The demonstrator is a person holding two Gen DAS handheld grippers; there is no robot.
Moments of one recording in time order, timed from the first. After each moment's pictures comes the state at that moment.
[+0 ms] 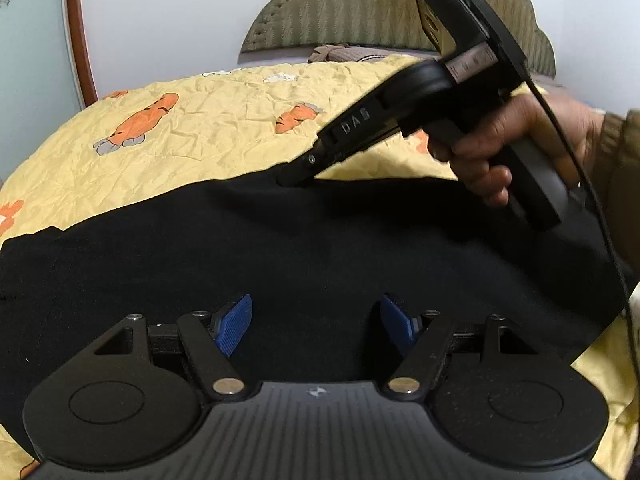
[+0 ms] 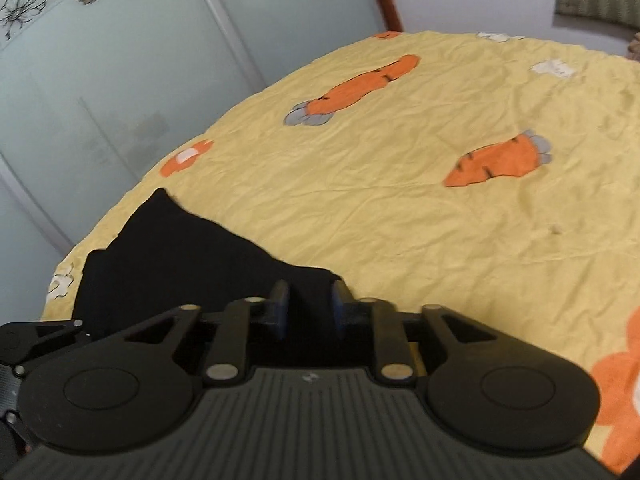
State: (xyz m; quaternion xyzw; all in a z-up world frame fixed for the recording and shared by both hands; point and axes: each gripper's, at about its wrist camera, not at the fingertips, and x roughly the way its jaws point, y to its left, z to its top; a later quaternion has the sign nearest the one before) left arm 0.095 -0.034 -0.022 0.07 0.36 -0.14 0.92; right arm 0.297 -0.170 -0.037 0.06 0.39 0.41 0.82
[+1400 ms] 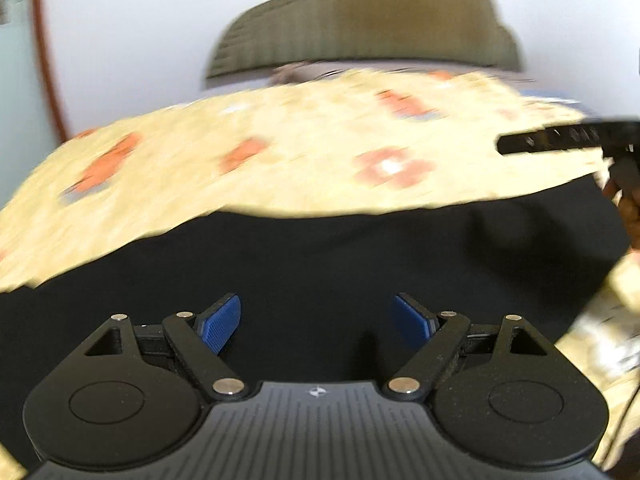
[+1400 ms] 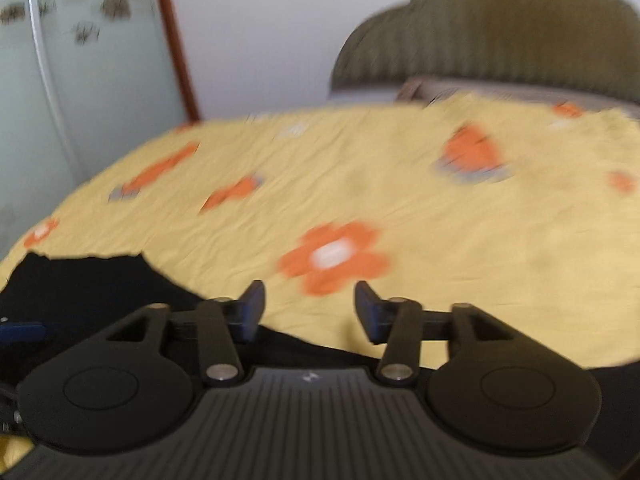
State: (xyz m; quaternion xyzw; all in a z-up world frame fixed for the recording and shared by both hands) left arm 0.099 -0.084 0.009 0.09 0.33 -0.20 0.92; right arm 0.135 -0.326 -0.002 0.09 0.29 0.08 0.95
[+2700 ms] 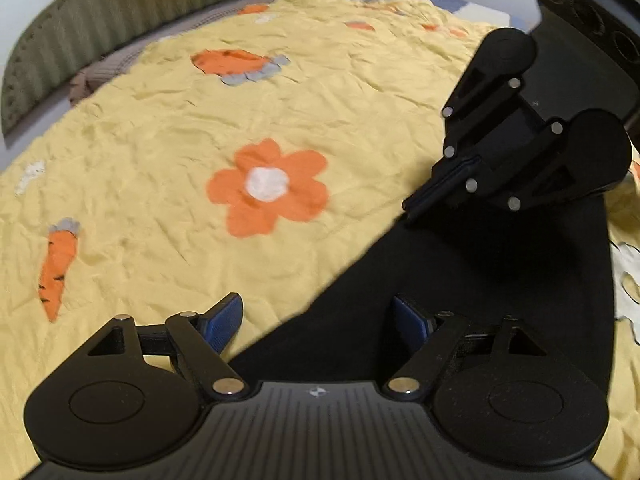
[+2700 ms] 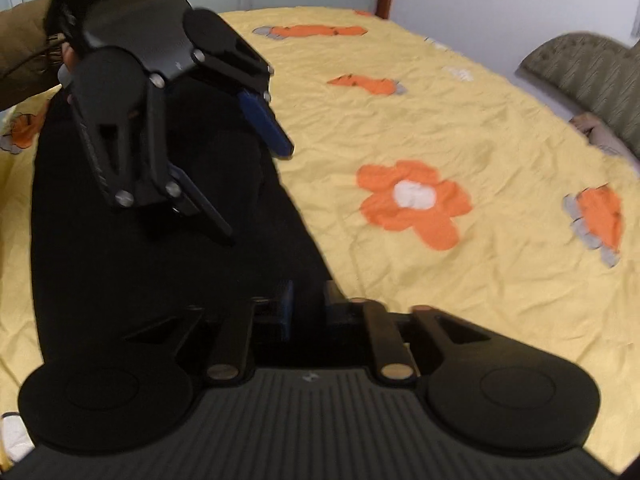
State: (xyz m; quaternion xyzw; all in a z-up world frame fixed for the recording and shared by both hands) left arm 0.246 -0.161 -0.022 0.25 0.37 -0.43 0.79; right arm 0.186 -0.324 -0.039 -0.18 0.37 0.34 0.85
